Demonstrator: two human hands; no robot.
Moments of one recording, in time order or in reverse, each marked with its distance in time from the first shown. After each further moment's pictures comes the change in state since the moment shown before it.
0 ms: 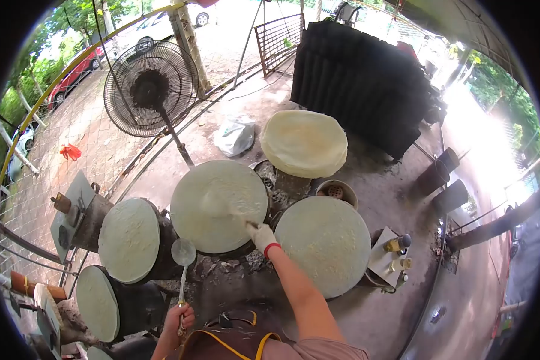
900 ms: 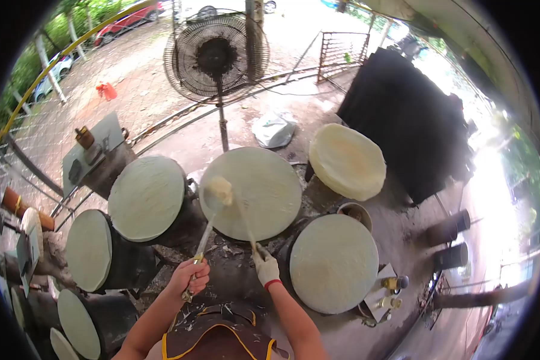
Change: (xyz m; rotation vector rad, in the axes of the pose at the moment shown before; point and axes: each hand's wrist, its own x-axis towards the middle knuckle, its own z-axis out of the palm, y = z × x) left_hand -0.007 0.049 0.085 -0.019 -0.187 0.148; right_hand -0.090 0.049 0.074 0.175 0.065 0.008
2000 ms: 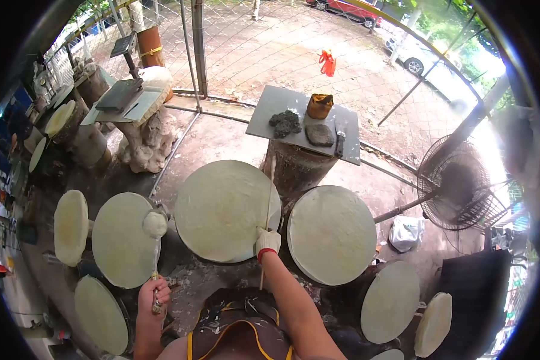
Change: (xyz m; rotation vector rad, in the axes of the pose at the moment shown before) left_hand -0.389 0.083 -0.349 -0.836 0.855 0.866; right_hand -0.105 -0.018 0.648 -0.623 -0.533 0.052
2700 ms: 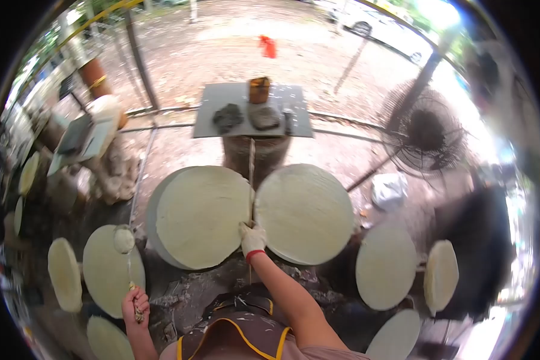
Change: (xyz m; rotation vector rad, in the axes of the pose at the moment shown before) left_hand 0.020 0.016 0.011 -0.048 -0.023 0.032; right_hand -0.019 -0.011 -0.059 0.228 0.078 -0.105
